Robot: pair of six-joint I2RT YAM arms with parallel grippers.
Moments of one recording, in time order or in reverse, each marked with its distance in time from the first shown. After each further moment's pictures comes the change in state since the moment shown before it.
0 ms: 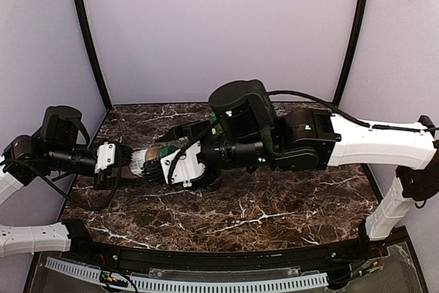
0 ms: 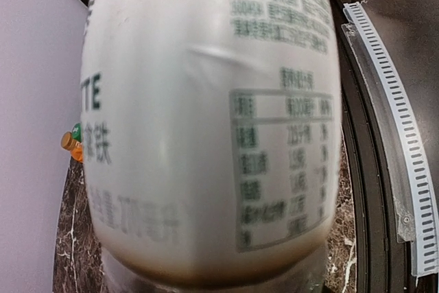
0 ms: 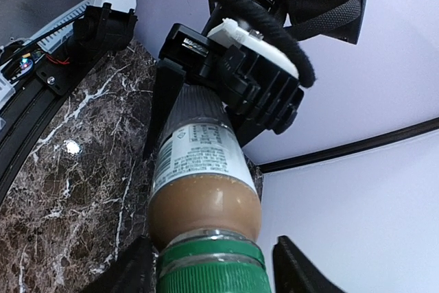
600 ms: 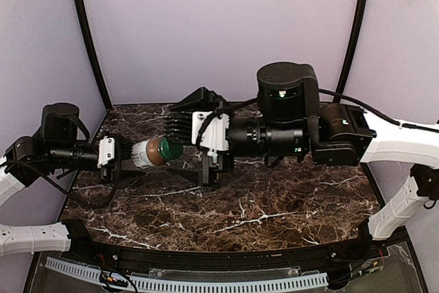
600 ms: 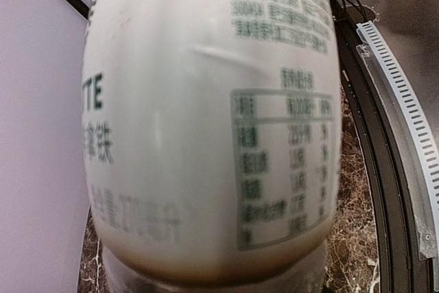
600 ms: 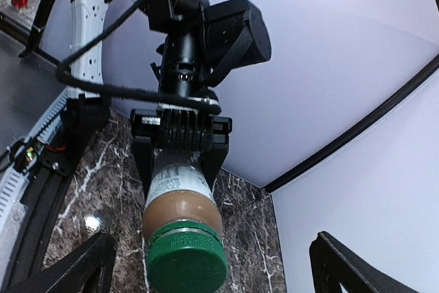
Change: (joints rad) left arm -0.018 0.002 -0.012 0.142 0.018 0.004; right arm 0.008 -0.135 -0.103 0.159 -0.042 0.279
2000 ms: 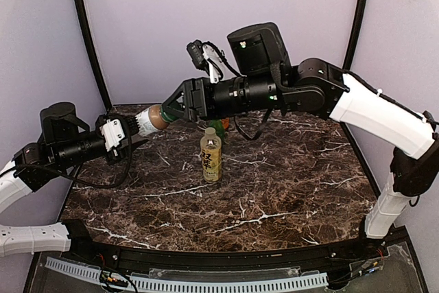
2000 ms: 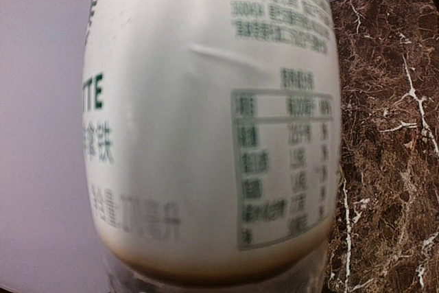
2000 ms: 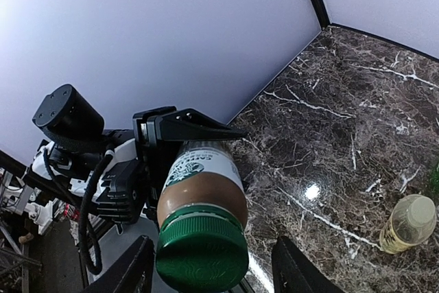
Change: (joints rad) left arm 0.000 -0.008 -0.099 0.349 -0.350 -0.002; right arm -0.199 0.205 0.405 -0.362 -0.088 1.325
